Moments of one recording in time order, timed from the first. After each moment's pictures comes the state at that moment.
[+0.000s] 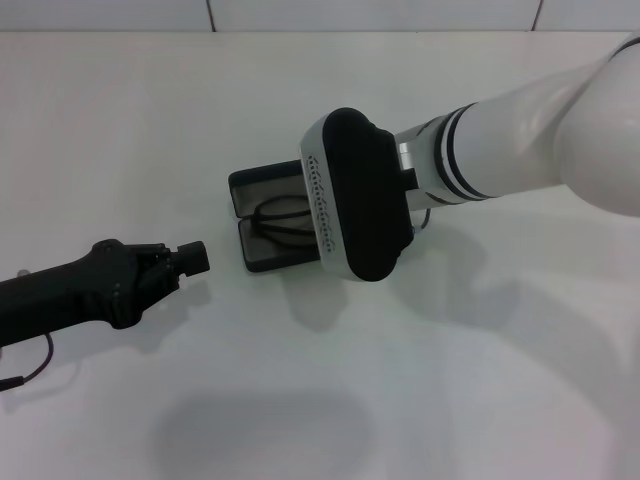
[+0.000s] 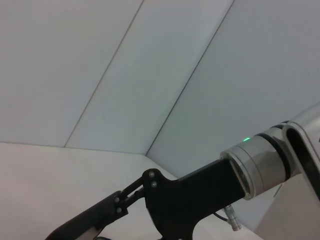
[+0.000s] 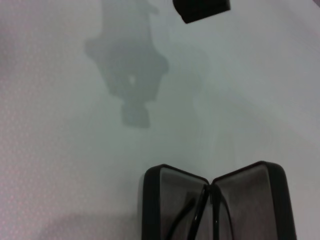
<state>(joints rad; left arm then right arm) -0.28 -2.00 0.72 0.51 1.74 1.77 -1.40 0.89 2.03 -2.16 -1.15 -2.47 -0.74 2.11</state>
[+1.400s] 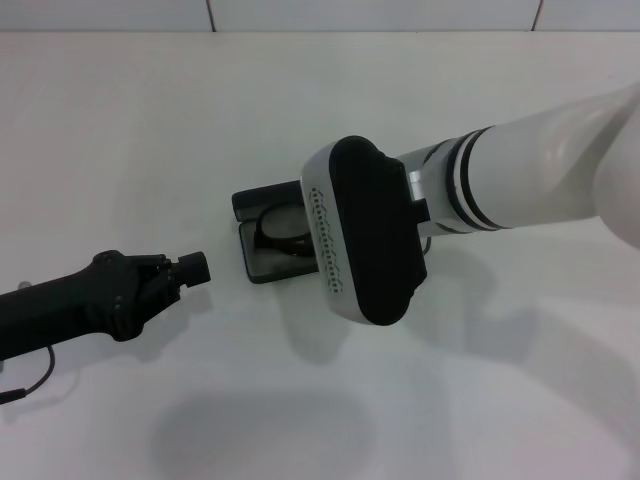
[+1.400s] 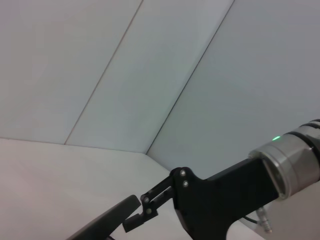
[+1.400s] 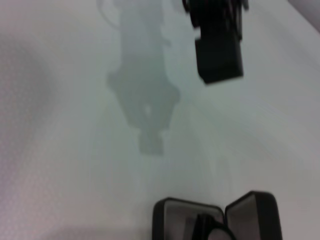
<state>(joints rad) -0.26 -2.00 0.72 0.50 1.75 1.77 -1.38 0.76 2.03 -2.16 -1.36 -2.53 -0.83 2.11</state>
